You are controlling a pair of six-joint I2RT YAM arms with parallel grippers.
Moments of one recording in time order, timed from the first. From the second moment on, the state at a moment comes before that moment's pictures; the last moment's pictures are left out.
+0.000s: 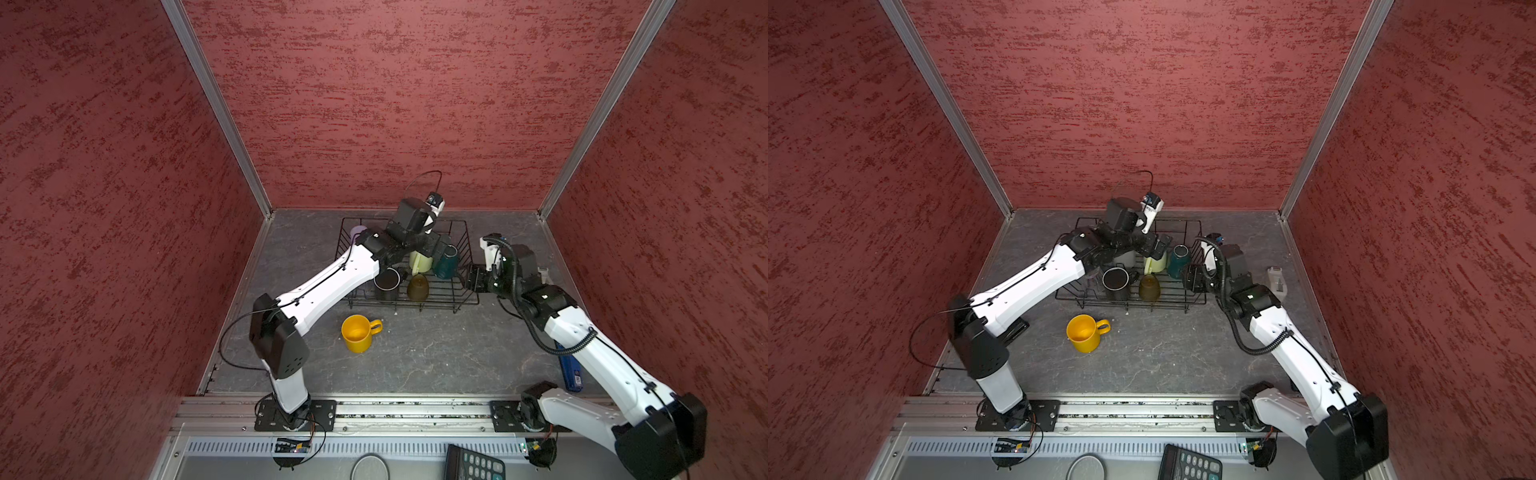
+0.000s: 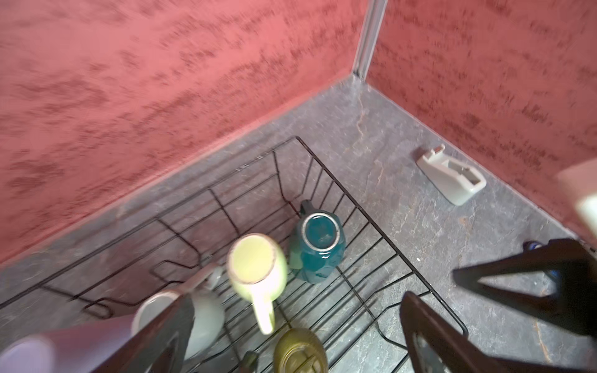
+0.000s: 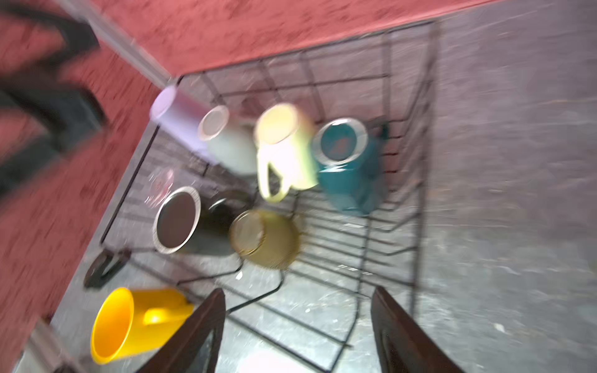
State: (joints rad) left arm -0.74 1.69 1.69 -0.51 -0.10 -0.08; right arm 0.44 1.11 0.94 -0.44 -0.16 0.40
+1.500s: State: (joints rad) left arm 0.00 1.08 1.03 -0.26 0.19 -0.45; right arm 1.17 1.86 1.47 -0.62 0.11 0.82
